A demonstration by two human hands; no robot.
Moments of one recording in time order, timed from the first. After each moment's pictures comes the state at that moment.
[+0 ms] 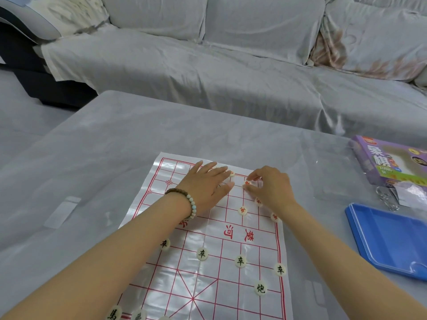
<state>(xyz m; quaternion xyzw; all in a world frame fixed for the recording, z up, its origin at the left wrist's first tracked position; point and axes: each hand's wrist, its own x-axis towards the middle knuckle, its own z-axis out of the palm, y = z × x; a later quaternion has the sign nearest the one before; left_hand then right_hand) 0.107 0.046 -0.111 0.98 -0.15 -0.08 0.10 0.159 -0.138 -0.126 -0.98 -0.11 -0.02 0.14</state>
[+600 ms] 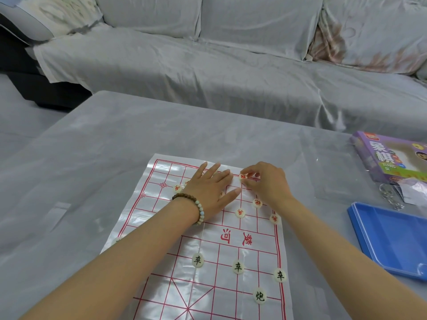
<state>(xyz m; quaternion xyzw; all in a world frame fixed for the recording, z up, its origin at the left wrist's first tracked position) 0.117 0.026 -0.125 0.98 -0.15 -0.08 0.05 0.175 -0.136 -0.128 -0.97 -0.12 -0.01 0.19</state>
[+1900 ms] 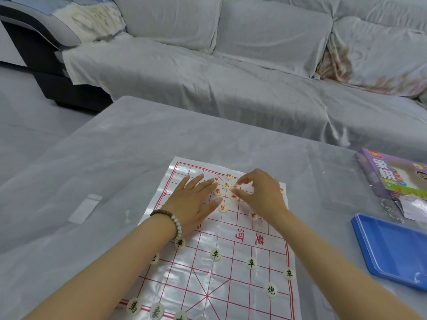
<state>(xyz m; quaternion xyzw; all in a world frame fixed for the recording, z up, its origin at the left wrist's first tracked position) 0.060 0.086 -0.117 0.98 -0.10 -0.07 0.14 0.134 -0.094 -0.111 -0.97 -0.15 -0.03 0.20</state>
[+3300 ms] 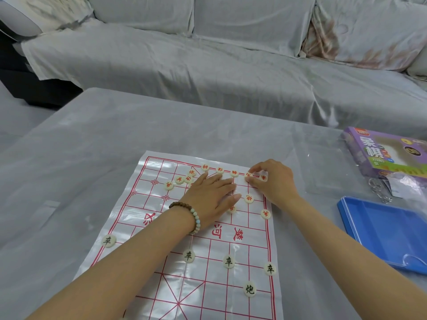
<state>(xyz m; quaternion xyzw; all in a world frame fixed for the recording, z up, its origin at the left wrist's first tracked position) 0.102 0.010 -0.128 0.97 -0.19 -0.09 0.12 0.177 -0.169 -0.134 -0.98 -0.08 -0.04 0.19</state>
